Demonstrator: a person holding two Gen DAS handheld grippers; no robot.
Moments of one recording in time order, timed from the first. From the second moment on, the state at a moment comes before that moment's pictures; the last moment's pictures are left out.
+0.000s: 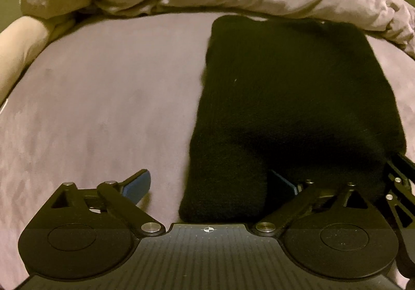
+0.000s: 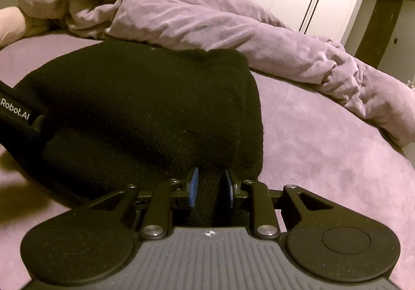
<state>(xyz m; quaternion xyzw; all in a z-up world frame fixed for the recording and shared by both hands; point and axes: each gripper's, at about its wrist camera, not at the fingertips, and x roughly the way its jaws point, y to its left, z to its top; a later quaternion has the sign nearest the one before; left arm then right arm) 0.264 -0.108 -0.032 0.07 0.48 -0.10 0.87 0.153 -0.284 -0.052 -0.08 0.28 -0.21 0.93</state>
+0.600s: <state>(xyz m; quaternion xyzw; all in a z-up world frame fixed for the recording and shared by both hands) 0.131 -0.051 0.008 0.04 0.50 -0.11 0.86 0.013 -0.214 -0.036 0.06 0.36 -0.22 0.91</state>
